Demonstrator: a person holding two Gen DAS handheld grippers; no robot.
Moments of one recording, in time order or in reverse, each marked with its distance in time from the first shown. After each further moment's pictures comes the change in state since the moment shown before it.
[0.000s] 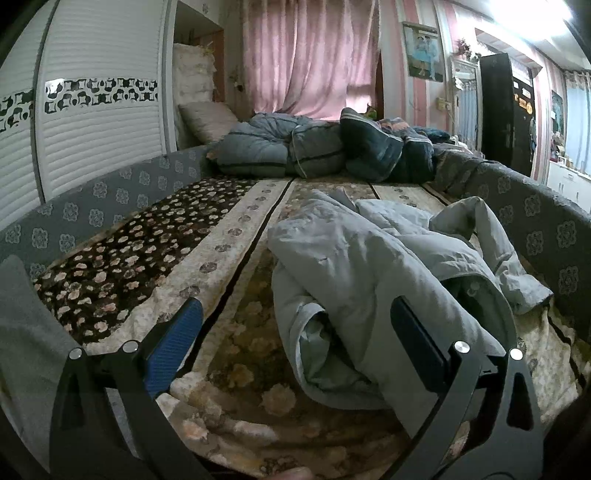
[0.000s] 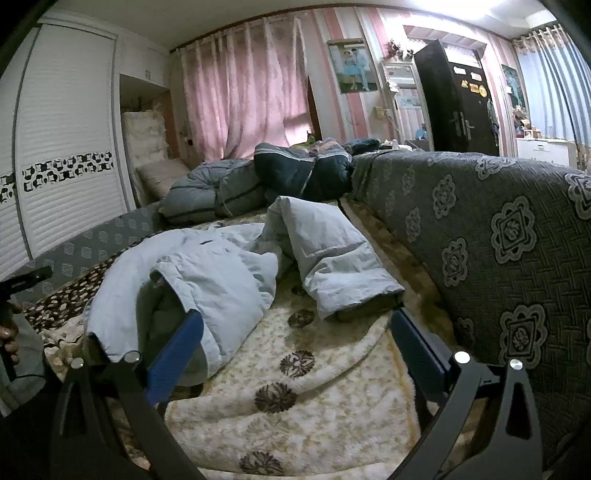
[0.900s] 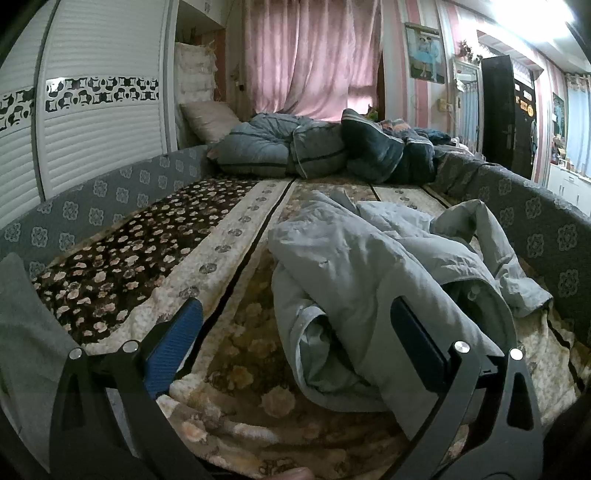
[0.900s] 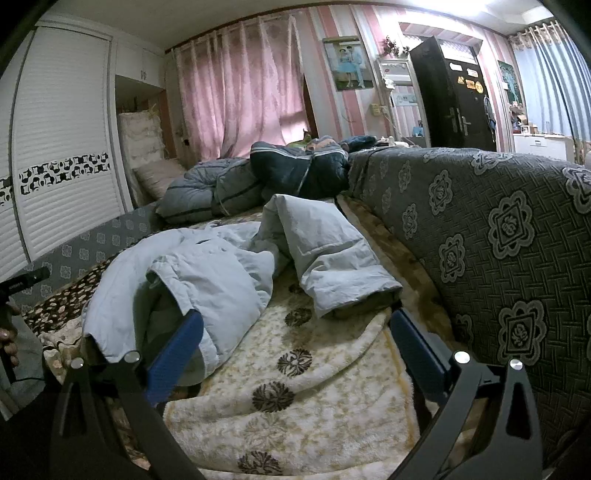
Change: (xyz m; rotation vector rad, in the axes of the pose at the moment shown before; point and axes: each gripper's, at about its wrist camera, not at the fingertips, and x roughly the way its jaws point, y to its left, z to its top) left arm -0.001 0.000 0.001 -0.005 -0.009 0.002; right arm -0.001 -0.003 0.000 0.014 0.004 -0.004
